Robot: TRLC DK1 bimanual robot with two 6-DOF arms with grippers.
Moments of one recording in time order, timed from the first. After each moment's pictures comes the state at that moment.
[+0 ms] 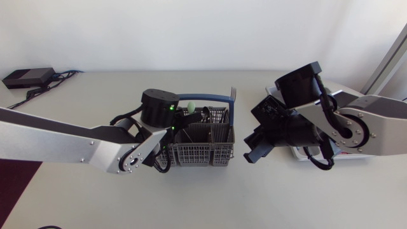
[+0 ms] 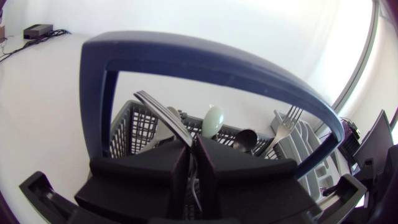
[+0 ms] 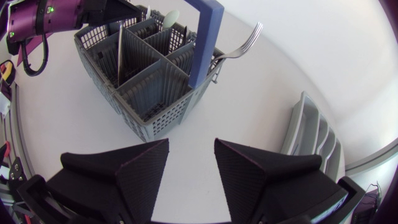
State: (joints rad) left arm -0.70 1.74 0.82 0.43 -0.46 -0.64; right arm 0.50 1.35 0.80 -0.32 0.03 -0.28
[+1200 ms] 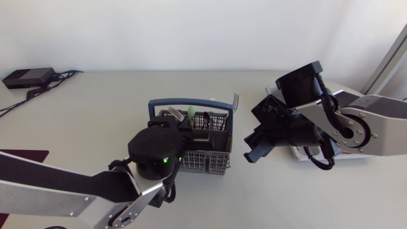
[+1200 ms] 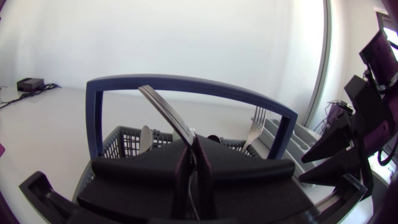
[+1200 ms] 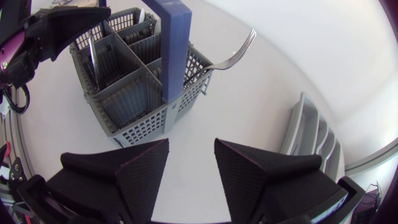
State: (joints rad) left arm -0.93 1.70 0.59 0.90 -0.70 -0.32; right arm 0.50 1.34 0.79 -0.32 0.03 -0.28
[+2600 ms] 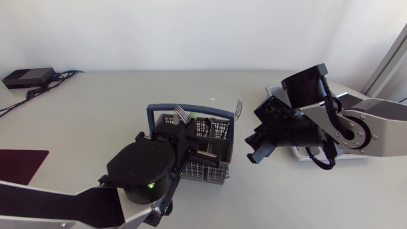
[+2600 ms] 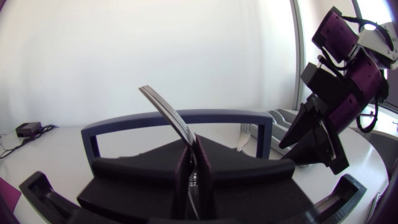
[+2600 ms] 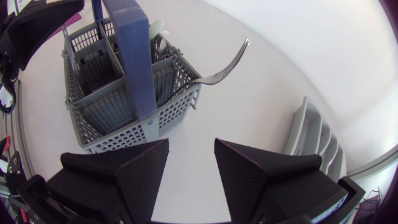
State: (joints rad) left arm -1.04 1.60 0.54 0.96 -0.74 -0.03; right arm 0.45 1.34 0.77 -0.28 -0.04 -0.34
